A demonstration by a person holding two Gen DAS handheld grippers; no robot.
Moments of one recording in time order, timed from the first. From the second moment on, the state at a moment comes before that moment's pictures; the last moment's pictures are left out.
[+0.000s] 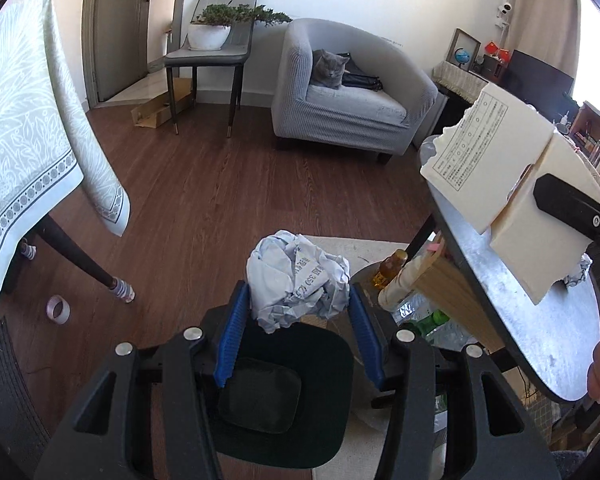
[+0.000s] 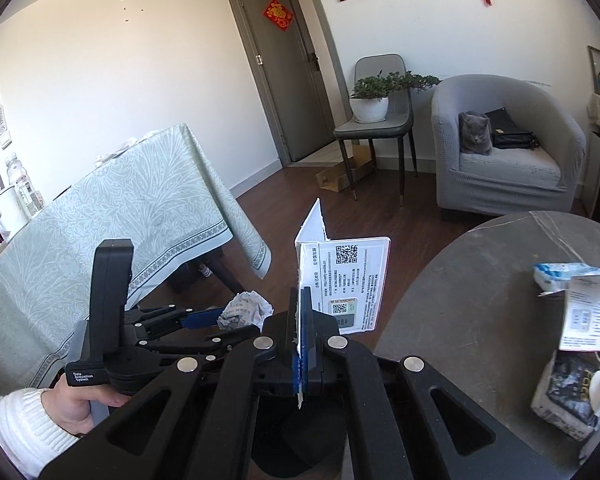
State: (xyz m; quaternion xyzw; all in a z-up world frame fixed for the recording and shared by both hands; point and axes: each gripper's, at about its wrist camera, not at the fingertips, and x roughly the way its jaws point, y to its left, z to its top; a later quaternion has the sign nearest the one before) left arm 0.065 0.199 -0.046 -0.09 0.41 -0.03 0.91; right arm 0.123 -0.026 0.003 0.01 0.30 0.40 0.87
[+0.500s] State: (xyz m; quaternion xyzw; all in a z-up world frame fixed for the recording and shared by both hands) left arm 0.055 0.233 -0.128 -0.09 0.52 -0.02 0.85; right arm 0.115 0.045 -0.037 -0.04 0.36 0.42 0.83
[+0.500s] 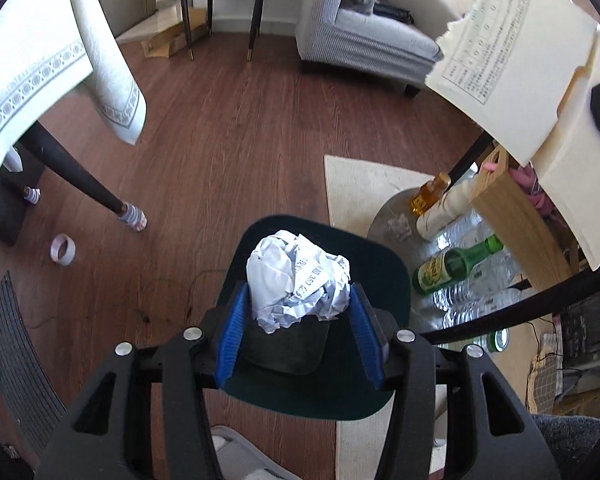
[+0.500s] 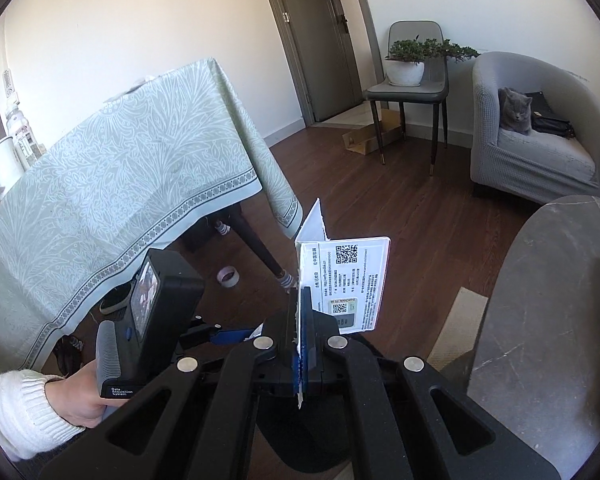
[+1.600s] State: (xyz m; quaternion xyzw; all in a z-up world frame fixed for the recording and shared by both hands) left arm 0.033 0.272 -0.058 -0.13 0.44 -0.01 0.89; right arm 0.131 0.114 -0.152 -0.11 0.49 0.39 0.78
